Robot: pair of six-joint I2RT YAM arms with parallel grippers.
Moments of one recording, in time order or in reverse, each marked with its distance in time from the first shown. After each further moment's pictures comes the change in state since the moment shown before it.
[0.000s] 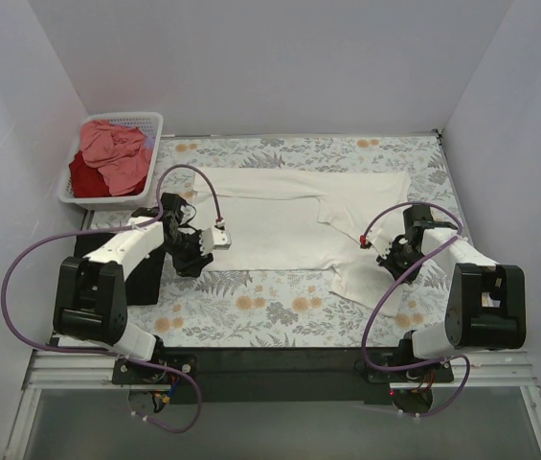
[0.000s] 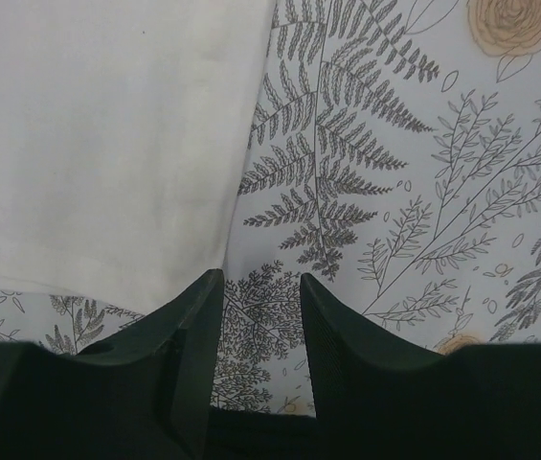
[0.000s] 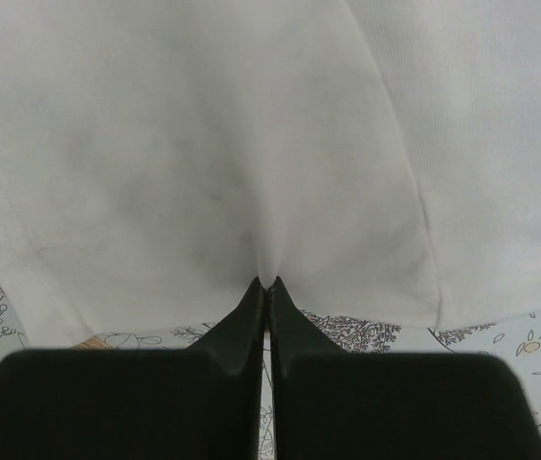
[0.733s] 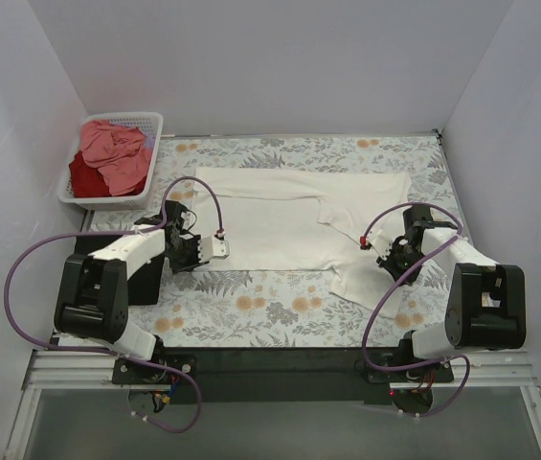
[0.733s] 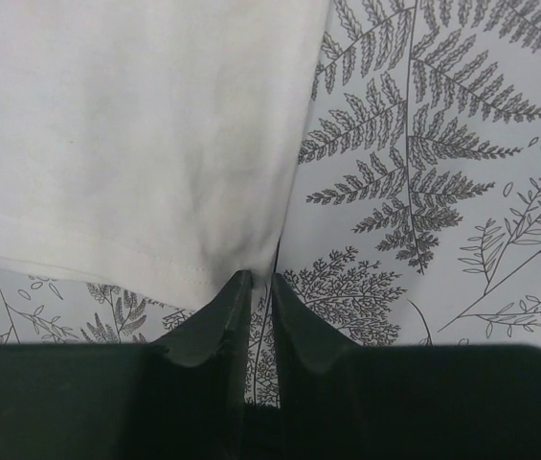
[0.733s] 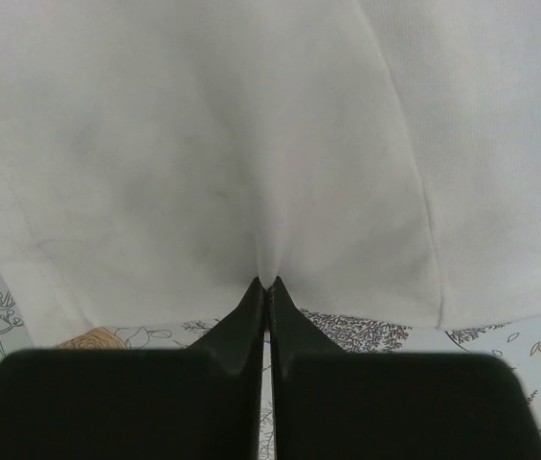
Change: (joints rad) left arm 0.000 0.018 -0.112 0.185 -0.150 0.126; right arm 0.000 0.000 0.002 -0.022 -0.001 0.000
